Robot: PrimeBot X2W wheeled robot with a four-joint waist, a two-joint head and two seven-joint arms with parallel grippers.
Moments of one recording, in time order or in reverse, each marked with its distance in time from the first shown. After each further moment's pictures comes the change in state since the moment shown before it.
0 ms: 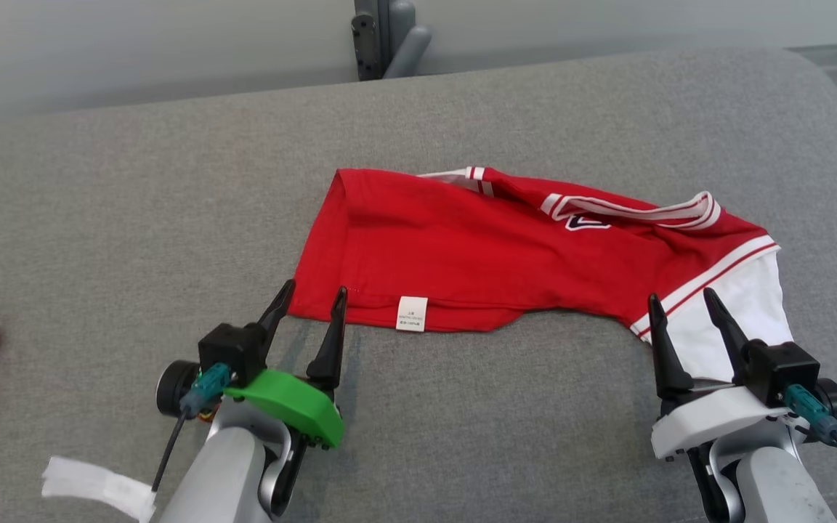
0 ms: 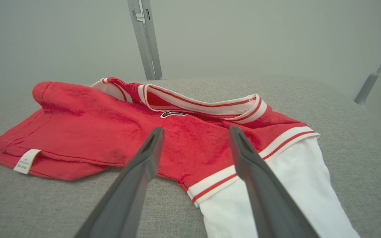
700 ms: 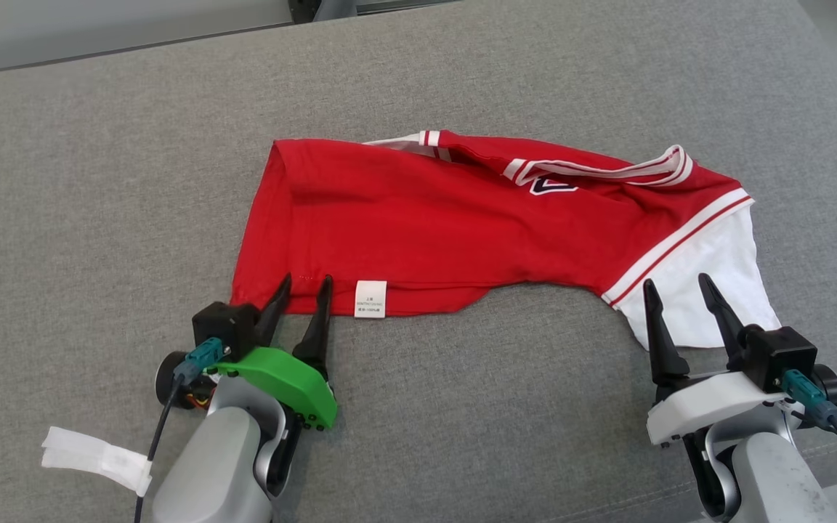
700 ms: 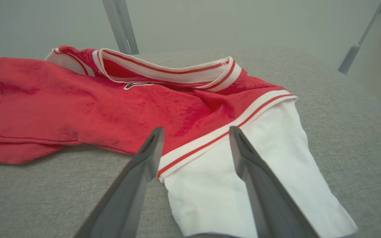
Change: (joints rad) left arm -0.137 0.000 -0.044 0.194 -0.113 -0.006 0.000; right arm -0.048 0.000 0.014 0.020 0.018 0.000 0.000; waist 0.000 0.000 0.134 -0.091
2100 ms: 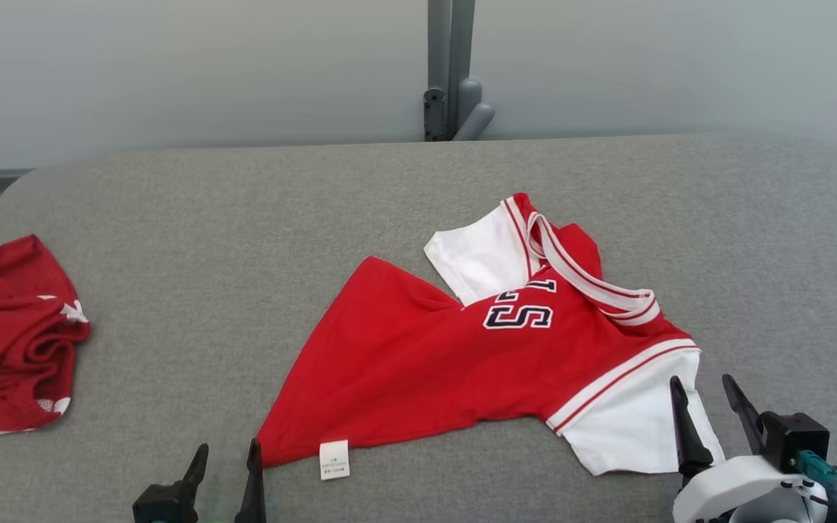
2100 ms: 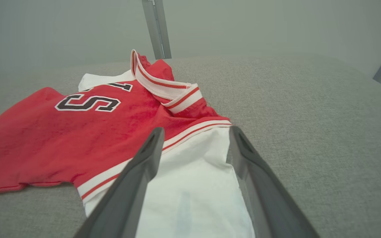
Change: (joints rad) left arm 0.457 0.001 0.262 -0.205 0.195 0.068 0.000; right arm 0.153 0.001 -0.057 0.089 0.001 0.000 0.000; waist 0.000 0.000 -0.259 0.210
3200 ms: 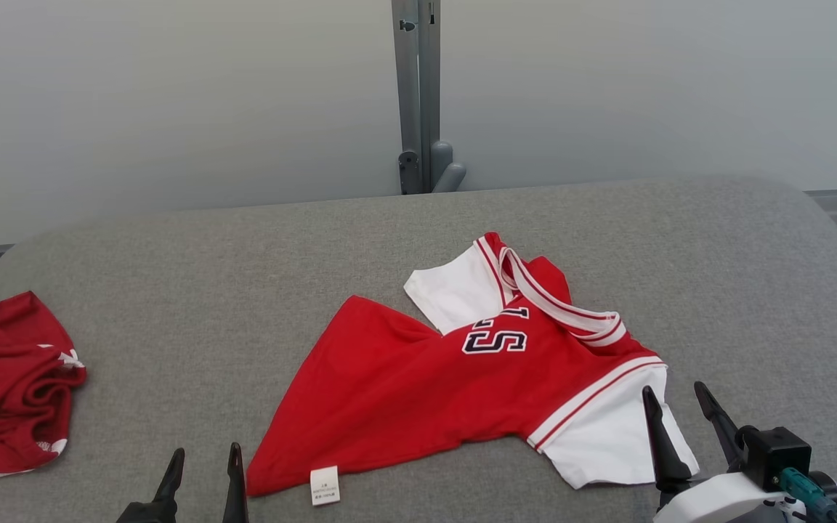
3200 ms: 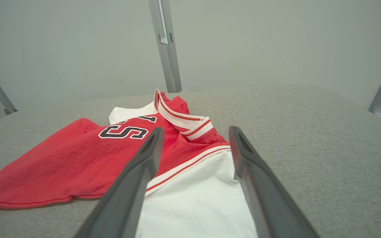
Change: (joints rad) left arm 0.104 -0.001 0.057 -0.176 0.077 0.027 0.000; right arm 0.074 0.000 0.083 -0.119 0.039 0.000 0.000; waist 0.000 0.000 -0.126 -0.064
